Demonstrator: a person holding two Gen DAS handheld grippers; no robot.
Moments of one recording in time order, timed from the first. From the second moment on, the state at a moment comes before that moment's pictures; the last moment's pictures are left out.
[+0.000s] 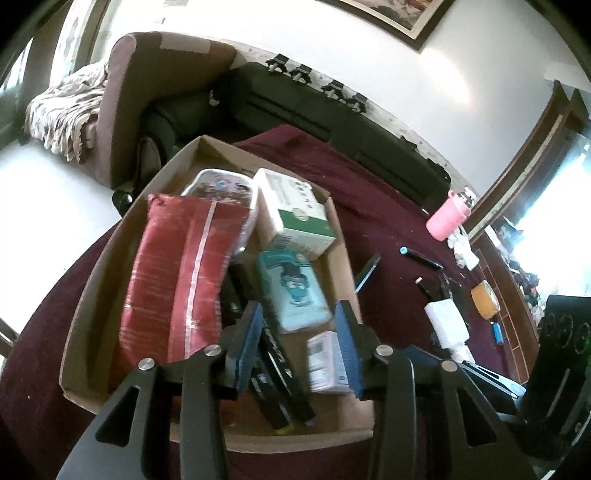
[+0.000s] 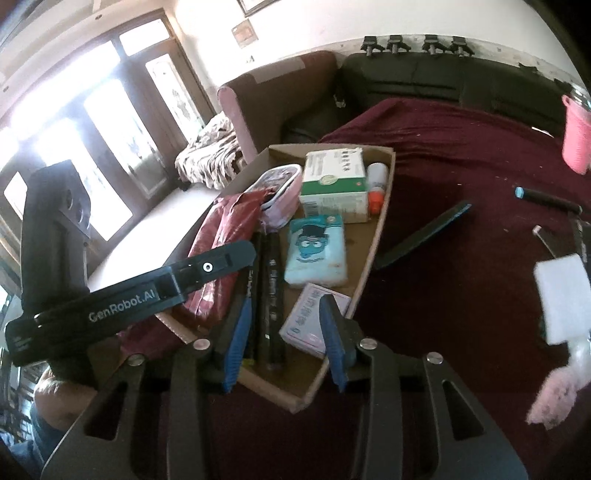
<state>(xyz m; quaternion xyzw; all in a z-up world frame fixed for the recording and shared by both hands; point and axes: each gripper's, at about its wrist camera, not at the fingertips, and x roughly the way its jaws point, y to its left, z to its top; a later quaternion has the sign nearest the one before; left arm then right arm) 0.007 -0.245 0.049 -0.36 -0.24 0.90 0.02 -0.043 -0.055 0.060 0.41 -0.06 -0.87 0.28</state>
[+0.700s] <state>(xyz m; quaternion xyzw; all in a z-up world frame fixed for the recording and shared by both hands) -0.004 -0.091 0.051 -0.42 -0.13 0.89 0.13 -0.038 0.130 0.065 0.39 -0.15 -0.90 0.15</state>
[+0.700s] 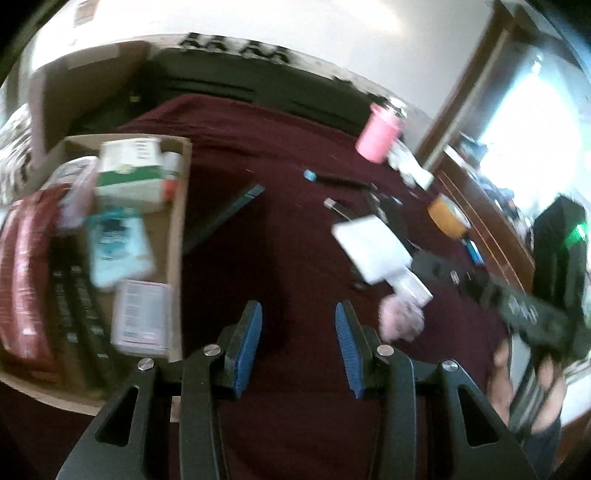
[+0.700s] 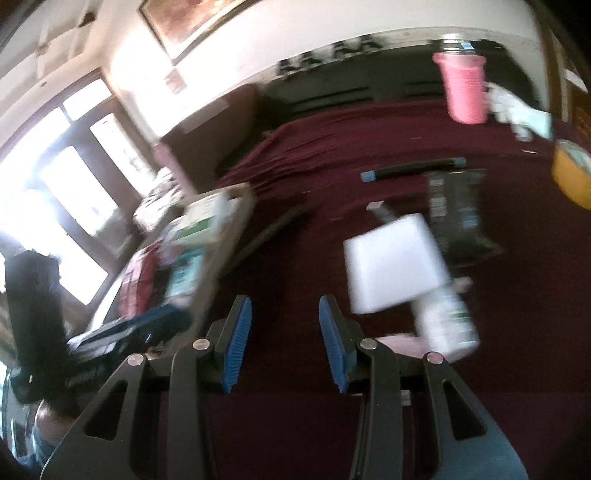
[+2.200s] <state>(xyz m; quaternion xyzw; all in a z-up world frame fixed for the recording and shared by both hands) -0.038 0.060 0.012 -0.46 -0.01 0.87 0.17 -0.022 0.232 0.026 0.42 -0.20 -0.88 0.07</state>
